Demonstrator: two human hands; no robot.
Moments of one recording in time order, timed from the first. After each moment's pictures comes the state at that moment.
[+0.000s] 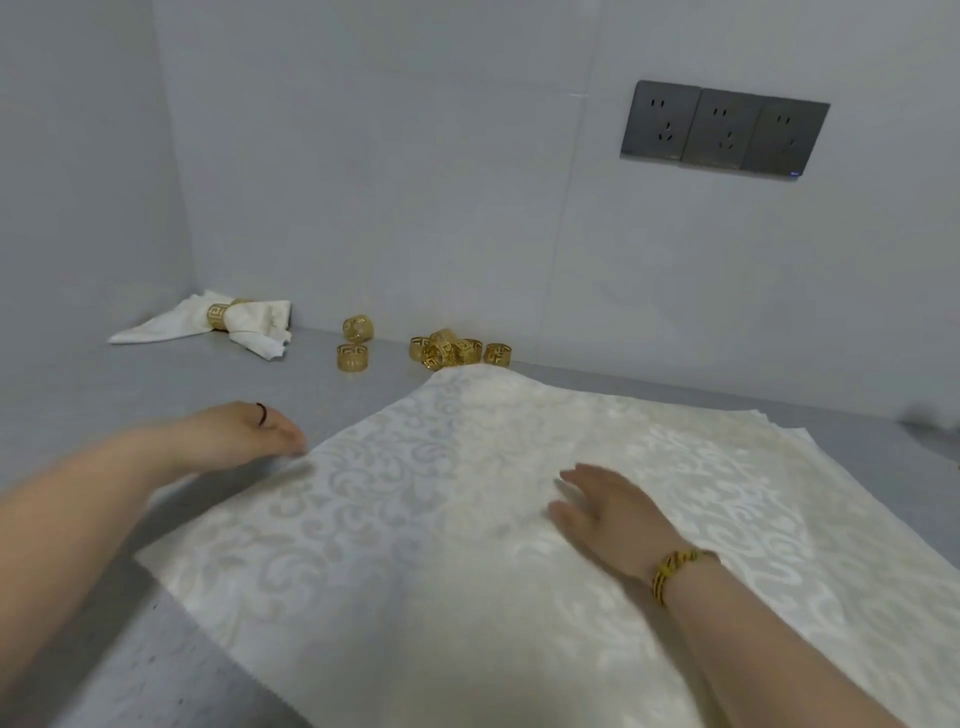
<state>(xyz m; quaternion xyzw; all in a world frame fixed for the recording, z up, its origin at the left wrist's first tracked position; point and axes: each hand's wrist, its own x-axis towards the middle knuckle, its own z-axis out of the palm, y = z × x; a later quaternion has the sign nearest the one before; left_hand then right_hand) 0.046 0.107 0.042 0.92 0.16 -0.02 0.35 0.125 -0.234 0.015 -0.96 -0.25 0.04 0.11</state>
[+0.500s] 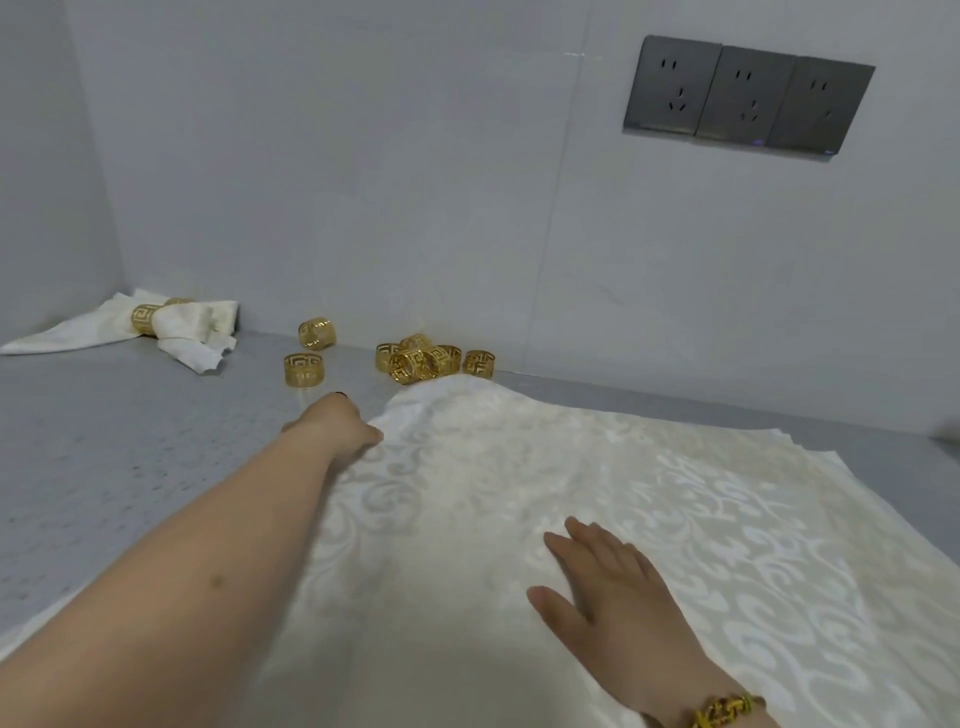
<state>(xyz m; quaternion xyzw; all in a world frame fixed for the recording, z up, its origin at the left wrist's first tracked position) 0.223 0.055 0.001 0.92 0.26 0.06 0.29 0.150 -0.234 -0.017 -0.97 -0.23 0.03 0.08</state>
